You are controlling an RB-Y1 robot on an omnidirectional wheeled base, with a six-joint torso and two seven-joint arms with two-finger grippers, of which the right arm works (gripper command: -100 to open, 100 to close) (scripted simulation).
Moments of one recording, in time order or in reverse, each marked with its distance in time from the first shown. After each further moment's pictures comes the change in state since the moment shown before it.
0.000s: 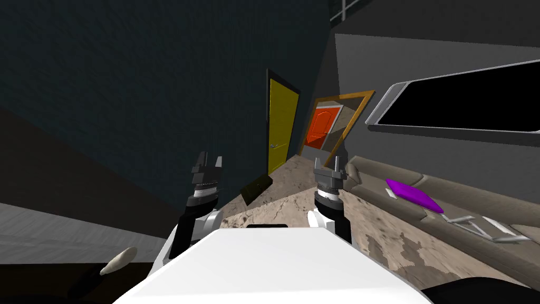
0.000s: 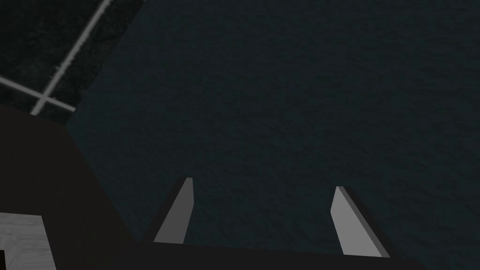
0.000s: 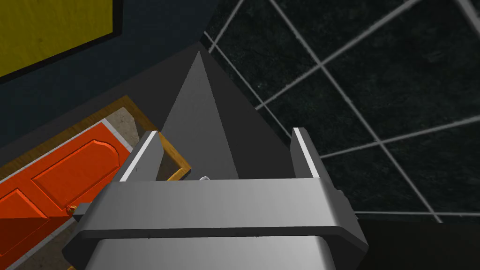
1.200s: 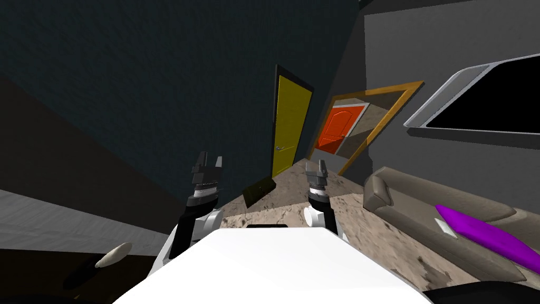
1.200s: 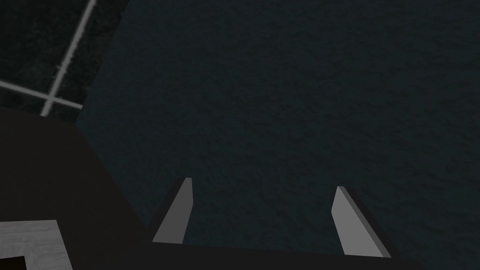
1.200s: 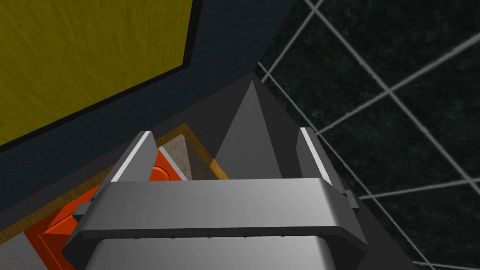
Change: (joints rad) arm -0.108 -0.063 -0.024 0.237 -0.026 -0.010 0.022
